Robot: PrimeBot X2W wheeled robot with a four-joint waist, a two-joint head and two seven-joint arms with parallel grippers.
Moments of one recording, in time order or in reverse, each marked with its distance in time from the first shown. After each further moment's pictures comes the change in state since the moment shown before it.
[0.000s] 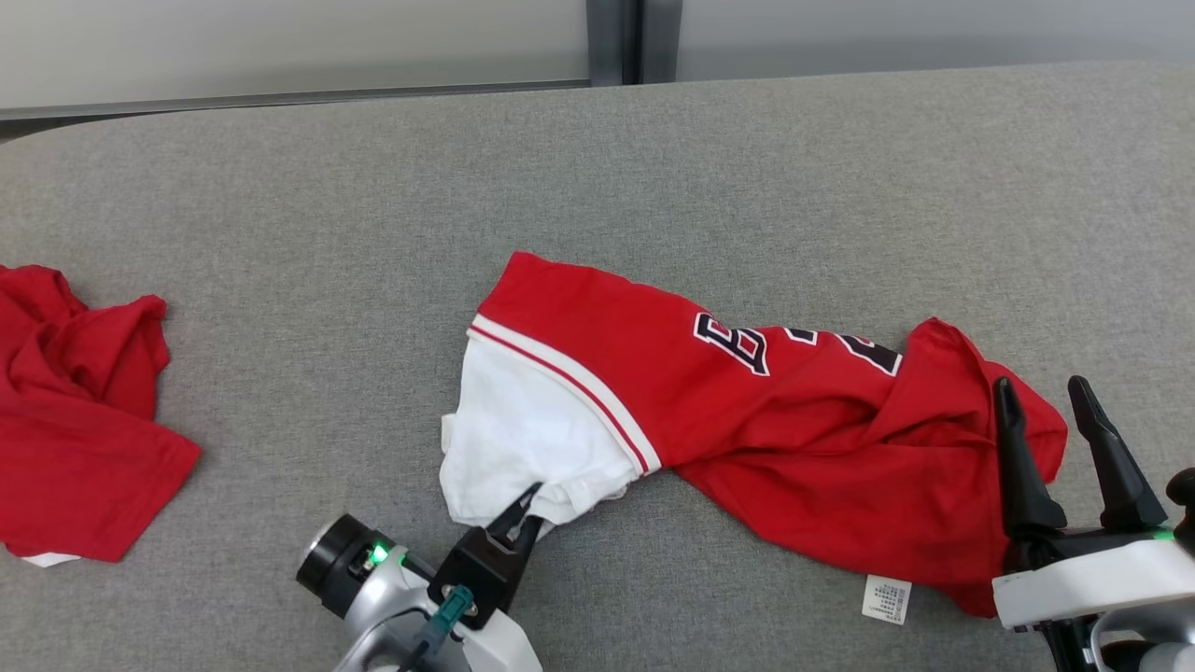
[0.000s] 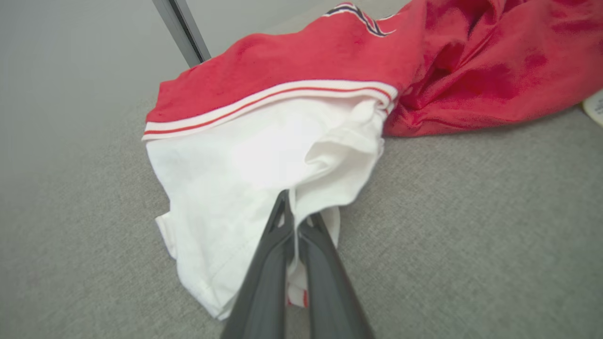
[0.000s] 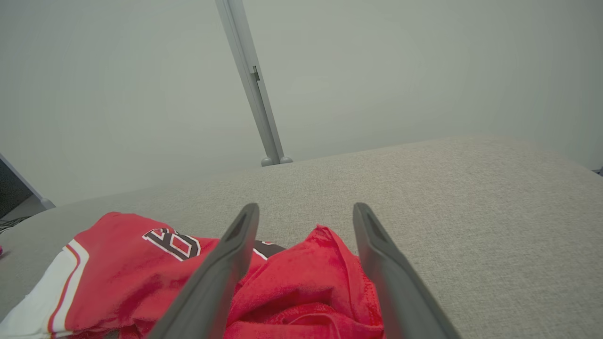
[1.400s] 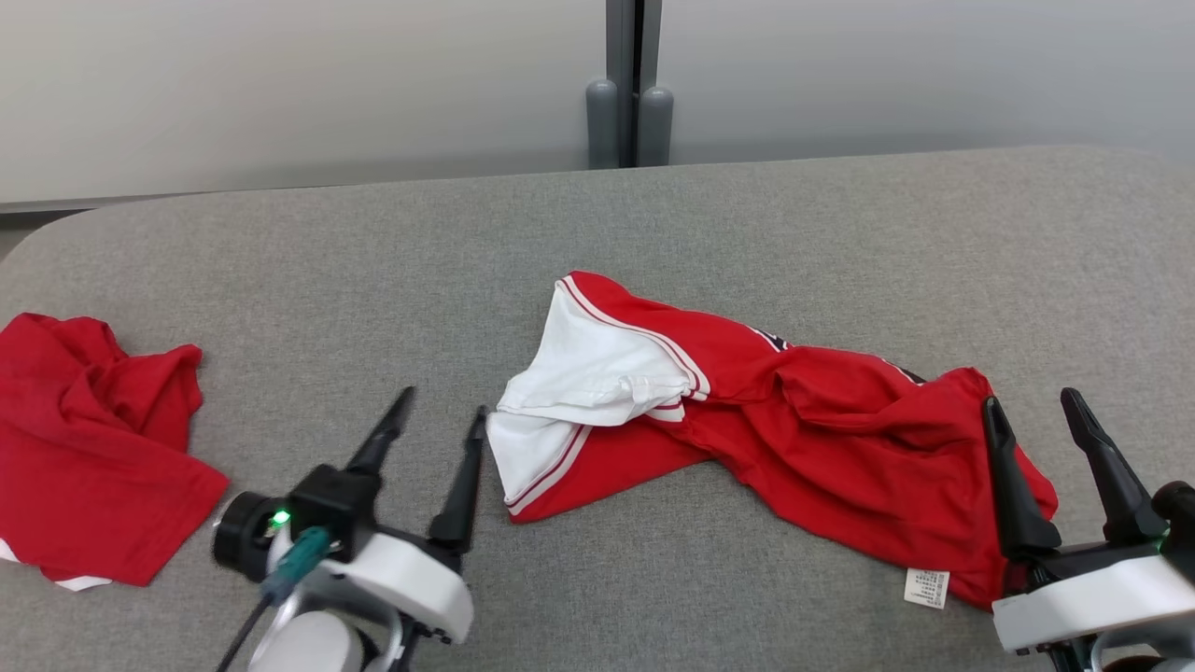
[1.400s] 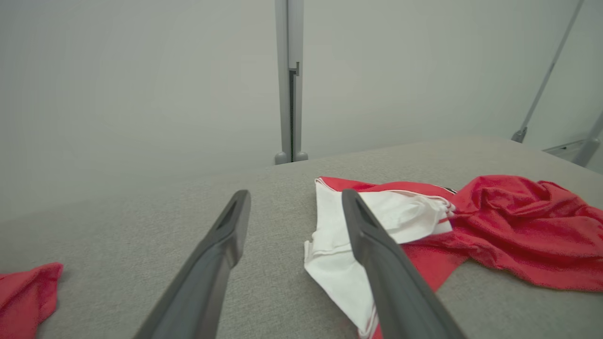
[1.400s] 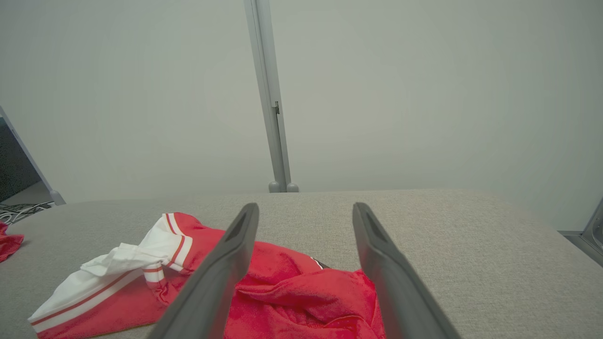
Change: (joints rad) left arm 0.087 -0.046 0.306 -0.049 -0.211 0.002 -0.127; right arm 0.046 -0.040 0.027 -0.047 -0.070 0.000 0.021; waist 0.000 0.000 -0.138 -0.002
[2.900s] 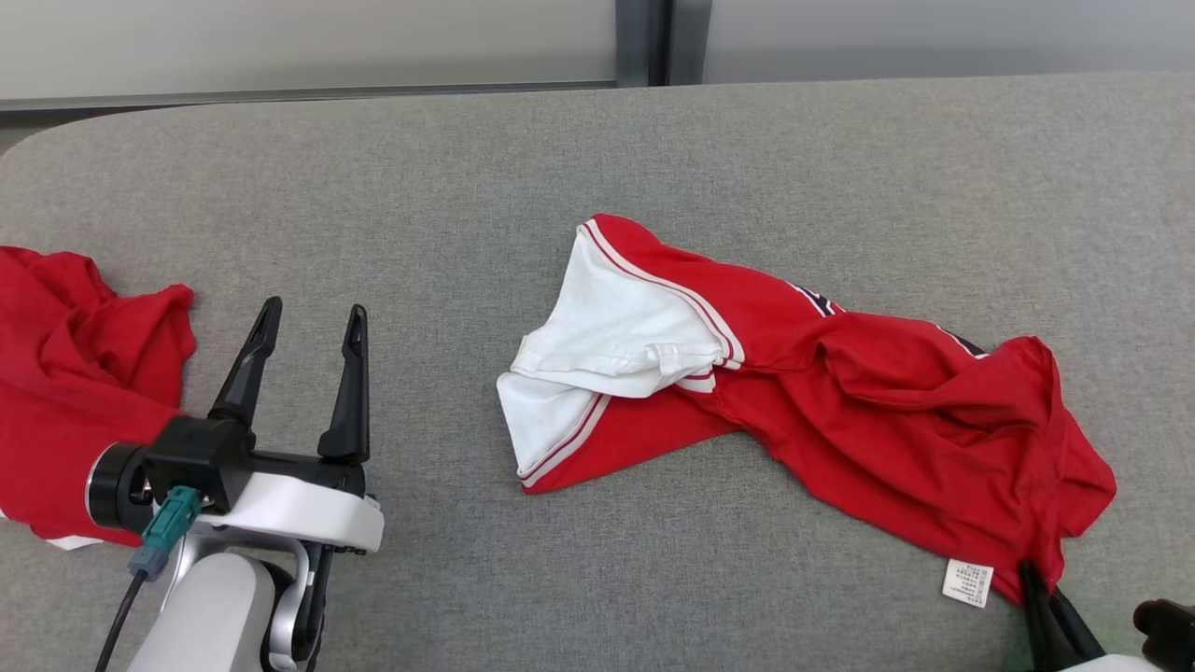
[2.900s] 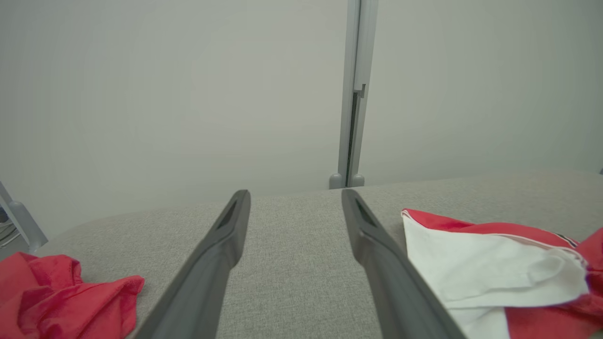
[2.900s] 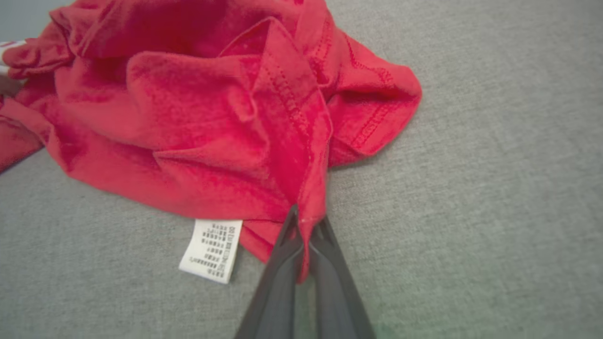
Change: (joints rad) left arm -0.088 0.016 0.108 -0.017 0.009 0.024 -0.069; right arm 0.102 0.047 -0.075 0.286 0.095 0.000 0.043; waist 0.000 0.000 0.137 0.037
